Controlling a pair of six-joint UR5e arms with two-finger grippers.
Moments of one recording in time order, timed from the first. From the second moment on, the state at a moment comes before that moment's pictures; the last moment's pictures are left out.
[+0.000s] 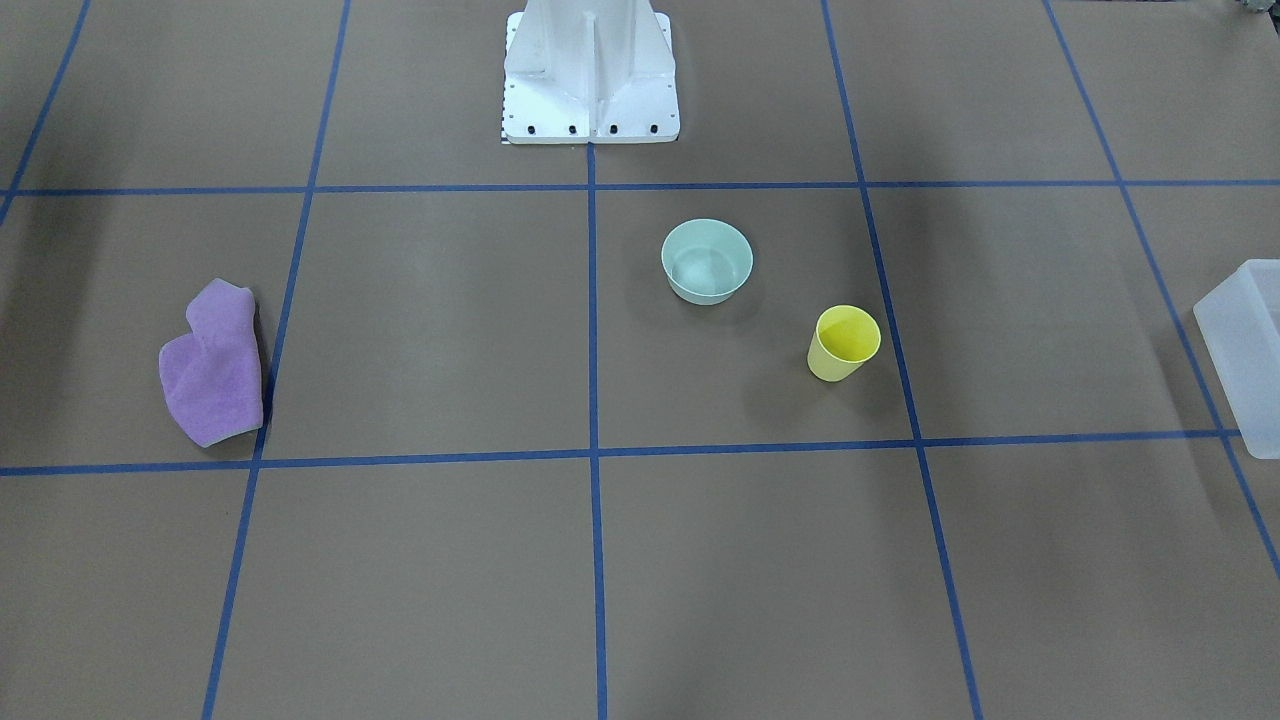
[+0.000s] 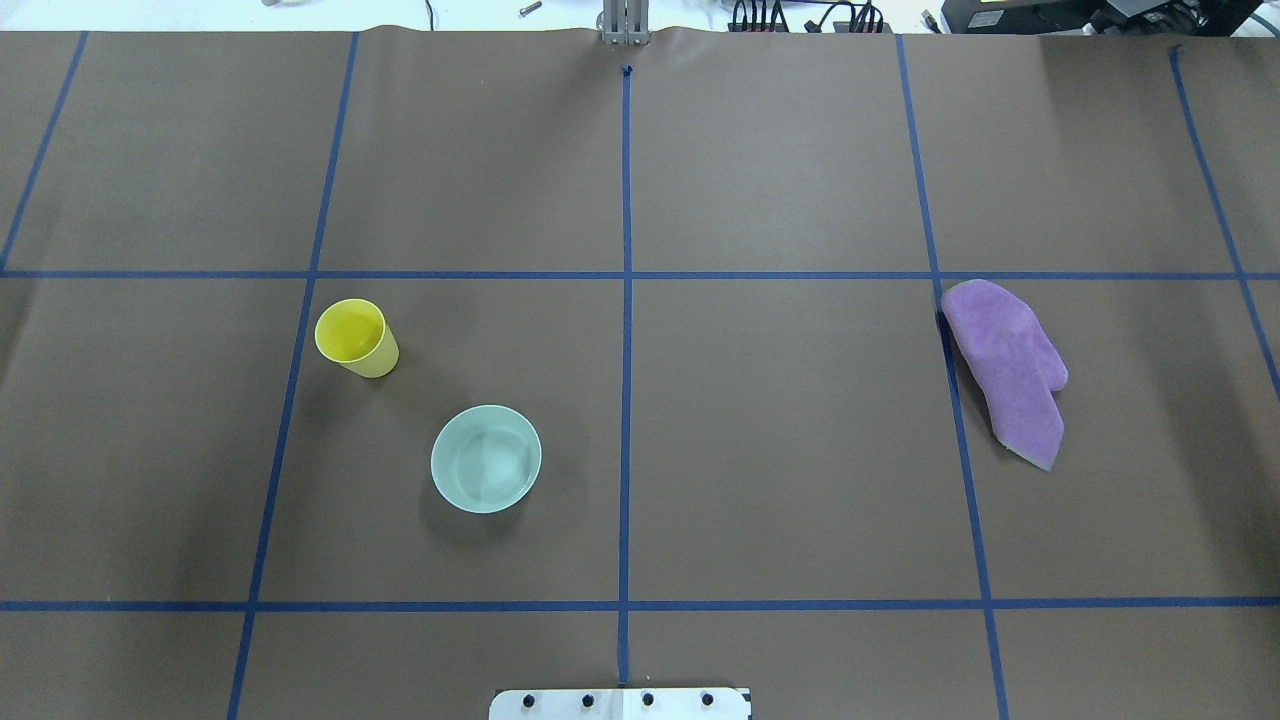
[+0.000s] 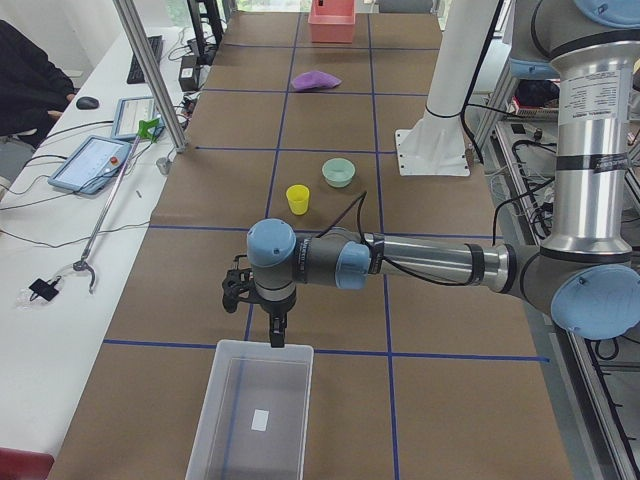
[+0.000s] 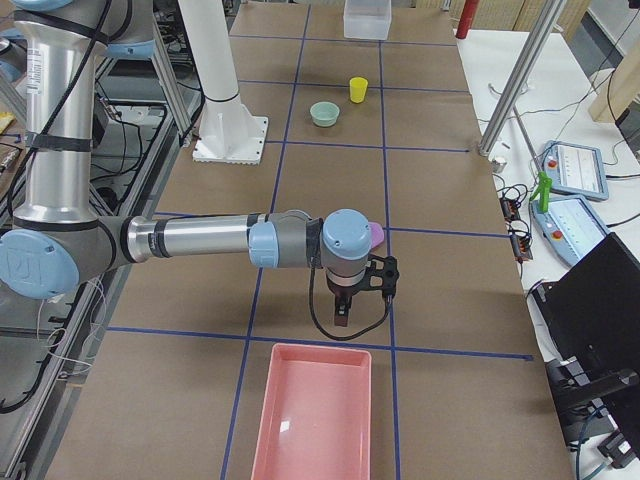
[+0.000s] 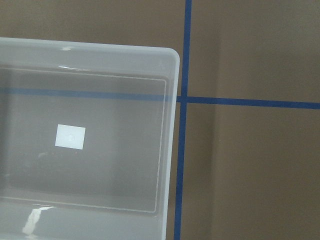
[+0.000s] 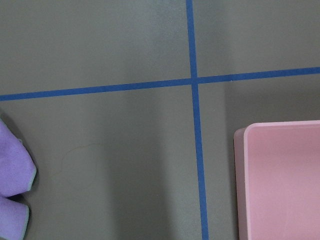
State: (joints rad) left arm -1.55 -1.52 -1.71 -1.59 -2.33 -0.14; right arm 1.58 -1.69 1.80 -1.61 2.43 0.12
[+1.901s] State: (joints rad) left arm -1.52 -1.62 -1.76 -1.60 -2.34 -0.20; right arm 1.58 -1.69 1.83 -1.61 2.44 0.13
